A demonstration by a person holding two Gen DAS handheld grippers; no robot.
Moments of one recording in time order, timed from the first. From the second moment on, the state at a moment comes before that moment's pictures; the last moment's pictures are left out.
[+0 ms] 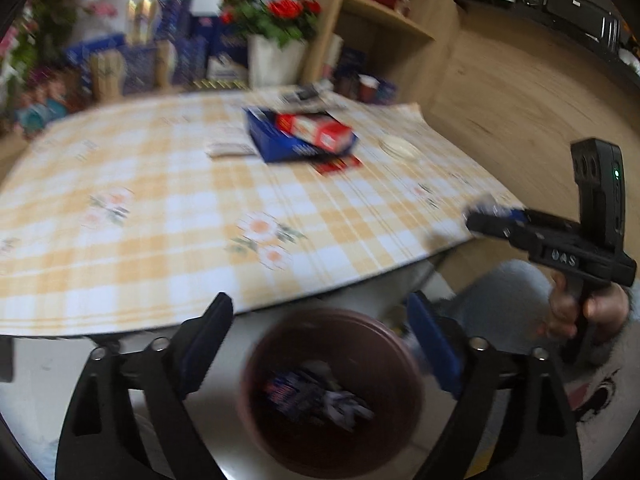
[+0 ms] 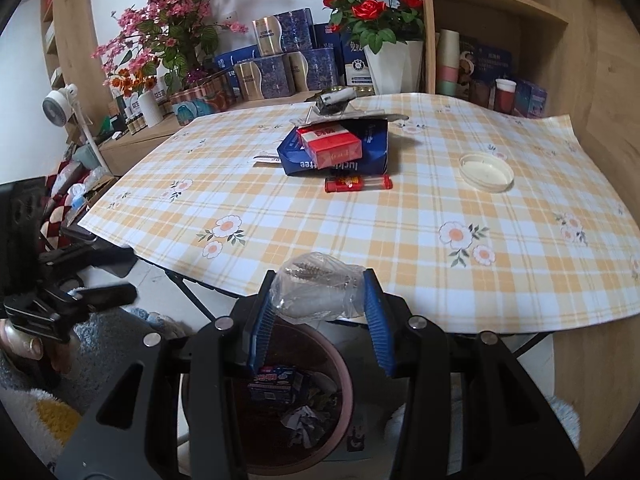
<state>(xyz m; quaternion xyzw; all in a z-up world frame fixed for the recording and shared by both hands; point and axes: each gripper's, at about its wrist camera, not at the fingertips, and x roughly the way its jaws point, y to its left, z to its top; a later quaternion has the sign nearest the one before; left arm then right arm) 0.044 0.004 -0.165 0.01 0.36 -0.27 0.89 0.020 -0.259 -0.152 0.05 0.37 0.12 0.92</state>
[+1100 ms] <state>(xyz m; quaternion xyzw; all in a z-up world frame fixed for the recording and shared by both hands) 0.032 0.040 -0.170 0.01 0.35 -0.13 0.93 0.012 -0.181 -0.219 -0.07 0.44 0.18 0.88</state>
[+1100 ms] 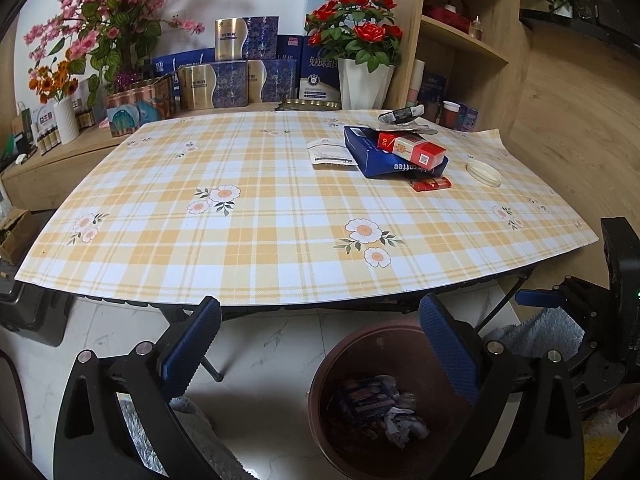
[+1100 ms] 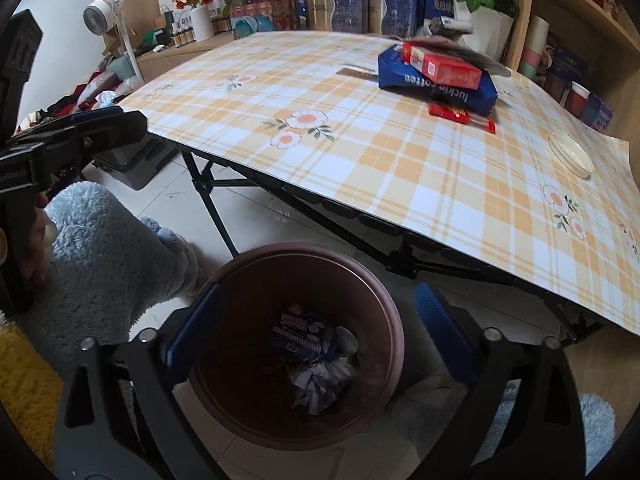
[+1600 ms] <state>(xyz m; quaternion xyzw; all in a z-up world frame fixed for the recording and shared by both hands) 0.039 0.051 -0.176 -0.02 0.37 -0.11 0.92 0.021 -0.209 -0.209 -0.01 0.44 0.14 0.89</state>
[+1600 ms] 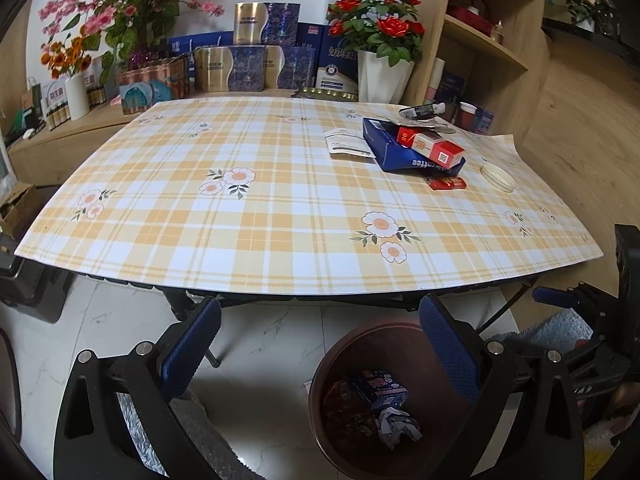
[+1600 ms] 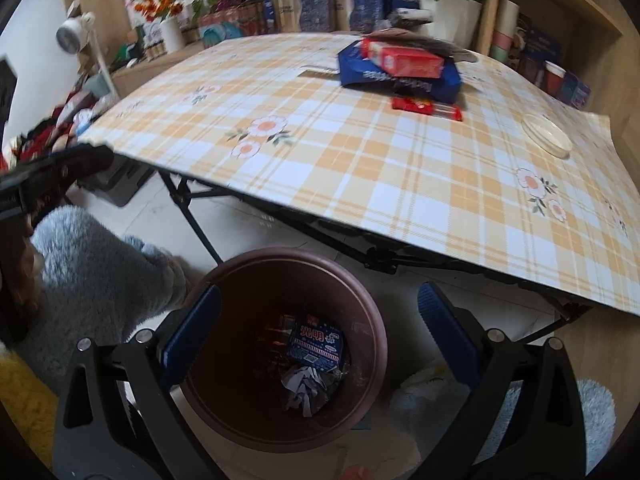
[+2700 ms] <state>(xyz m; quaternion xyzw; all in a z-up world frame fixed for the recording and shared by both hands) 0.075 0.049 -0.195 -0.04 0.41 -0.08 0.91 0.256 -0.424 -0.200 0.04 0.49 -0.06 0.87</state>
